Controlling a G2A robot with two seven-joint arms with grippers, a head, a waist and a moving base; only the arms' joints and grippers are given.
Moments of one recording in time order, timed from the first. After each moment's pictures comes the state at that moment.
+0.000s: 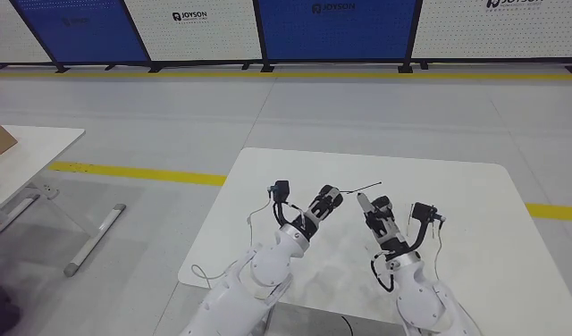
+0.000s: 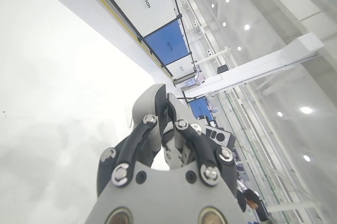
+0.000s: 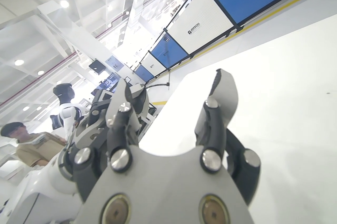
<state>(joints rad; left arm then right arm) 1.40 -1.31 -1.07 -1.67 0.03 0.01 0.01 -1.43 -1.40 1.15 -1.53 -0.56 -0.25 -0.06</state>
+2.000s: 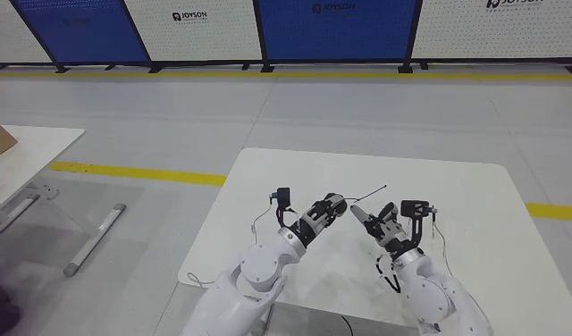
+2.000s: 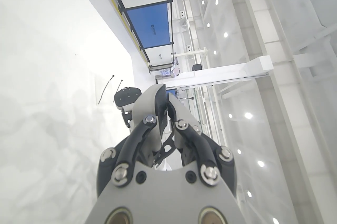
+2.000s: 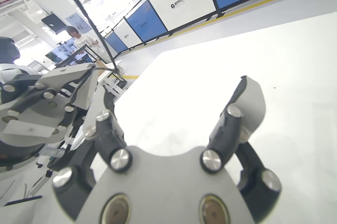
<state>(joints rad) 1.44 -1.31 -1.11 -1.71 -0.24 0.01 -0.13 -1.40 -1.37 1.18 -1.52 -0.76 -0.22 0.13</state>
